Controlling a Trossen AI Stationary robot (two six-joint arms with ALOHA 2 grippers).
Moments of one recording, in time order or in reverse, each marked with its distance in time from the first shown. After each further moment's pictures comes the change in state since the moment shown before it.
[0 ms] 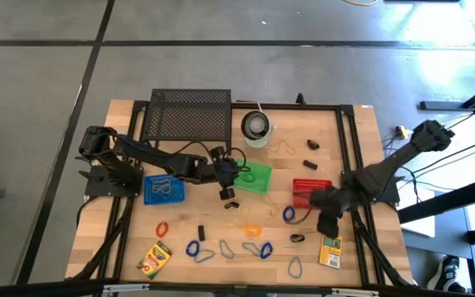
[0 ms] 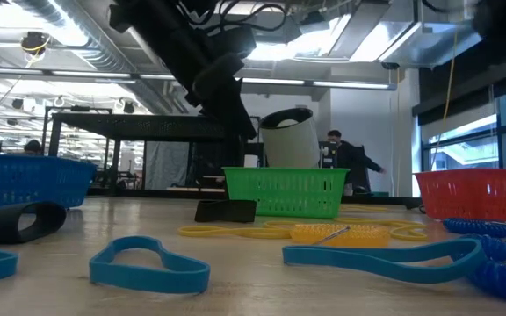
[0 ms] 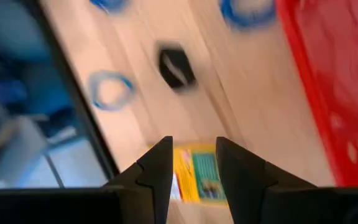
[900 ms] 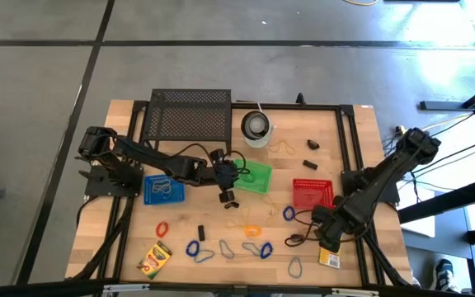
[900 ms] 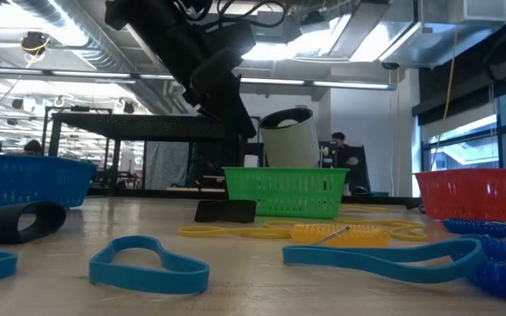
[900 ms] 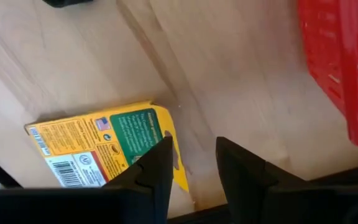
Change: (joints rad) left arm -0.017 0.000 0.000 0.002 -0.002 -0.032; right arm 0.171 0.287 0.000 -0.075 0.005 0.129
